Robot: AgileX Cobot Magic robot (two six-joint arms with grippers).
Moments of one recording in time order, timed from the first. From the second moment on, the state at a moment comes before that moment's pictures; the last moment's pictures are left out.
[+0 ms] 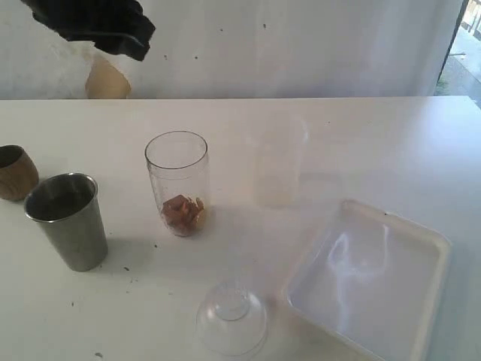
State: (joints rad) left arm -0.50 1.57 -1.61 0.09 0.93 0.08; right arm 0.07 0.01 0.00 -0.08 0.37 0.08
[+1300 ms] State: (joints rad) left arm -0.50 0.89 -0.16 -0.01 -0.47 -0.02; right arm 0.07 0.01 0.00 -0.08 0.37 0.08
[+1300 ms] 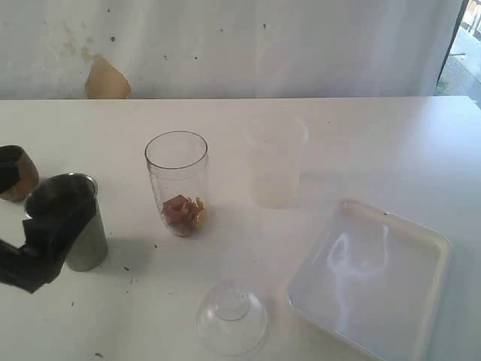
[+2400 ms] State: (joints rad) left arm -0.50 1.56 -0.05 -0.24 -1.02 0.06; right arm 0.07 0.01 0.00 -0.08 0.37 0.08
